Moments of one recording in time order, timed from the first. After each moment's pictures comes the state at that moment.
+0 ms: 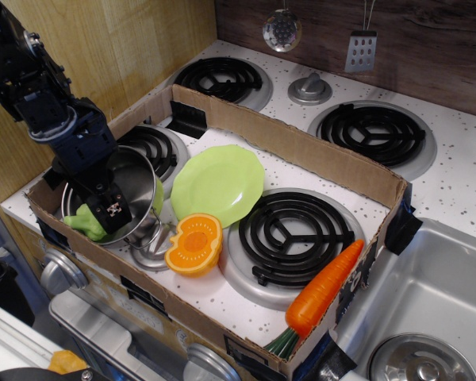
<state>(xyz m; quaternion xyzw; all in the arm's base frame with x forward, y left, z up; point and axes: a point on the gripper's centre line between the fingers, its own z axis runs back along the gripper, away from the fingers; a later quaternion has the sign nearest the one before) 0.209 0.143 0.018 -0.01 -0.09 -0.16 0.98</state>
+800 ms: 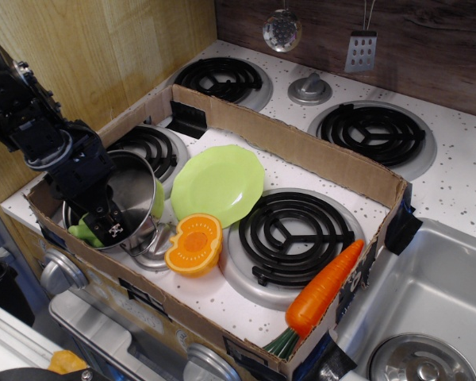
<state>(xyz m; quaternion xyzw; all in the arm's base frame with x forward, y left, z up) 0.196 0.135 0.007 -0.02 -0.11 -0.14 0.98</state>
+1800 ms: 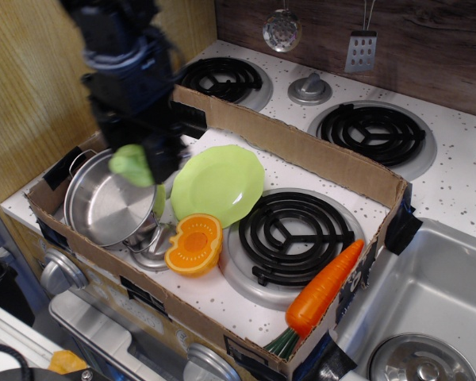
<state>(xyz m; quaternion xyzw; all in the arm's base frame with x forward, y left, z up) 0.228 0.071 0.099 0.05 -0.09 -0.05 0.99</state>
